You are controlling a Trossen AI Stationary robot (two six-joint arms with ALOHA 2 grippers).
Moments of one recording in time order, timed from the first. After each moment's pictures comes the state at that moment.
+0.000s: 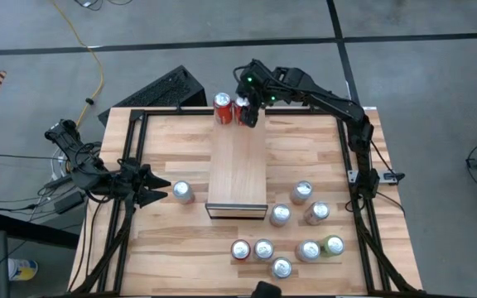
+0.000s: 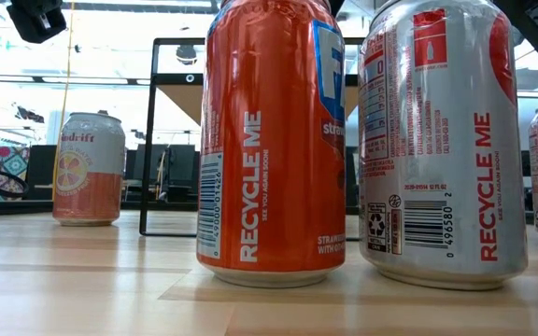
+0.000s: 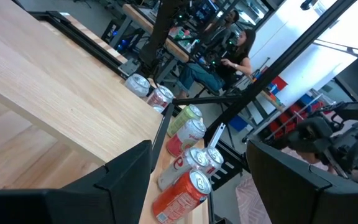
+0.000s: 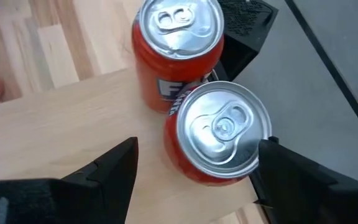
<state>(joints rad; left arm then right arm) -0.77 0.43 0.50 -0.05 -0.77 -0.70 -0.43 2.01 2.27 -1.15 0.11 -0.10</state>
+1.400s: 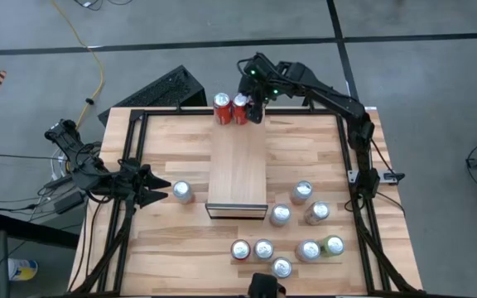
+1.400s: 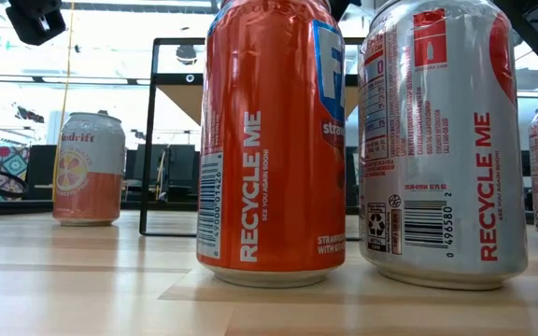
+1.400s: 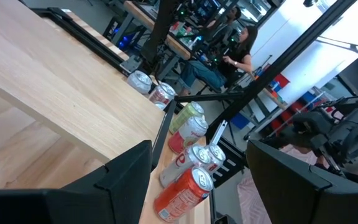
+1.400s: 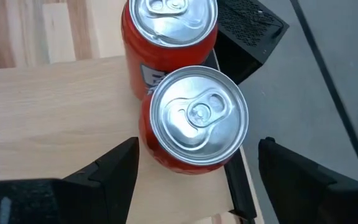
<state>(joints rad) -0.77 0.43 0.50 -0.07 -0.77 -0.72 -0.49 2.02 2.27 -1.14 0.02 -0.30</state>
